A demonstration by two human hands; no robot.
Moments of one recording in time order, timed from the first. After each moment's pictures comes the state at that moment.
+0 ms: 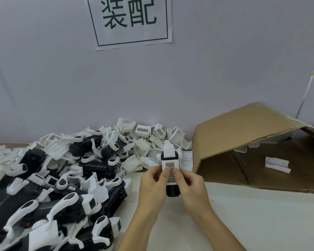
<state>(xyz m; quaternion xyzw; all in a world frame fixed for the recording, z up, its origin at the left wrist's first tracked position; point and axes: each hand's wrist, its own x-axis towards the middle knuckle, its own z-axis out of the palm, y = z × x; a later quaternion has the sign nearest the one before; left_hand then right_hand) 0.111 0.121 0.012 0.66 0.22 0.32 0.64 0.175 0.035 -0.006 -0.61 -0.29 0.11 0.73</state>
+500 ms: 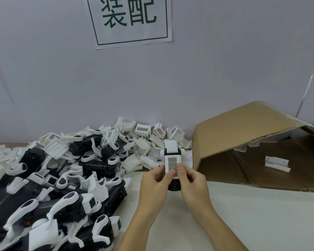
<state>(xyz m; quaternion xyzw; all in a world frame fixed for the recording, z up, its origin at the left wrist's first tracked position) 0.106 0.119 0.015 0.69 0.16 0.29 0.64 0.179 0.039 -0.007 -0.60 -0.25 0.11 0.75</state>
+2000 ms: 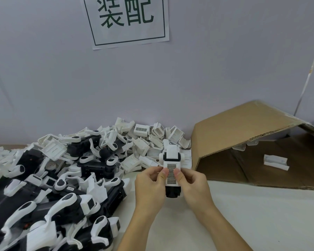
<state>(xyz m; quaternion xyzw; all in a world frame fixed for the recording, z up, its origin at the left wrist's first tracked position) 0.111 0.124 0.008 0.69 0.24 0.35 0.59 0.185 0.032 -0.010 -0.60 -0.28 0.13 0.74</state>
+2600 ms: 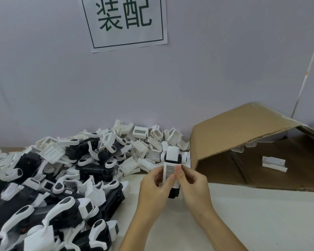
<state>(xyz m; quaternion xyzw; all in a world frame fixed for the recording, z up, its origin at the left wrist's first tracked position) 0.108 0.122 0.010 0.73 0.15 0.31 0.58 0.184 0.033 -0.007 -0.58 -0.27 0.09 0.77</state>
